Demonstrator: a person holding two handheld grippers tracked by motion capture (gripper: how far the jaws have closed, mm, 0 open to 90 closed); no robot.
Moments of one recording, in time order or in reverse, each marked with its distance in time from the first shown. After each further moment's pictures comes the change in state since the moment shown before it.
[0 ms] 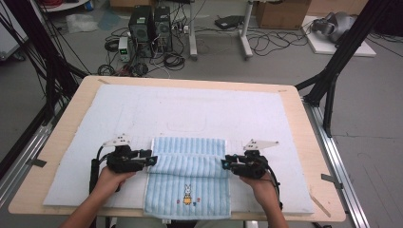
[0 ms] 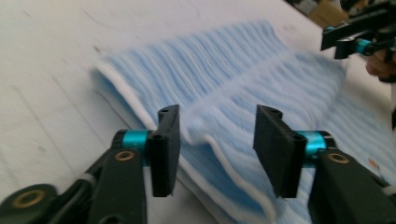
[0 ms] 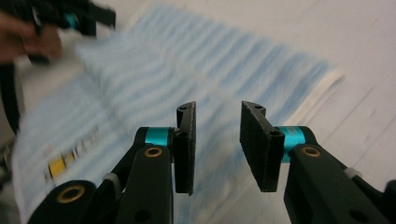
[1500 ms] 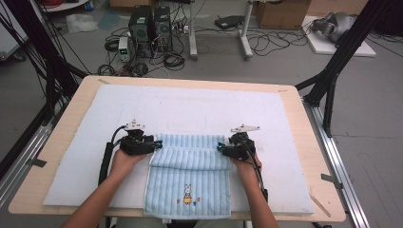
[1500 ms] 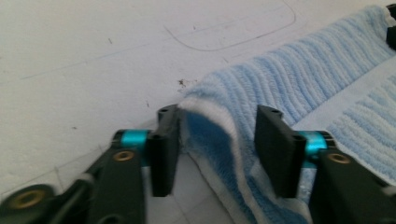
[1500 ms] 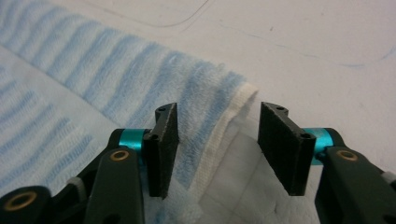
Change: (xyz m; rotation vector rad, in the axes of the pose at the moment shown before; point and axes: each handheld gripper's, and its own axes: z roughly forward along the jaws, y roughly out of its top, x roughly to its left) left arm 0.015 0.022 0.052 0.129 0.249 0.075; right arm -0.027 0.024 0.062 0.122 -0.368 -0.008
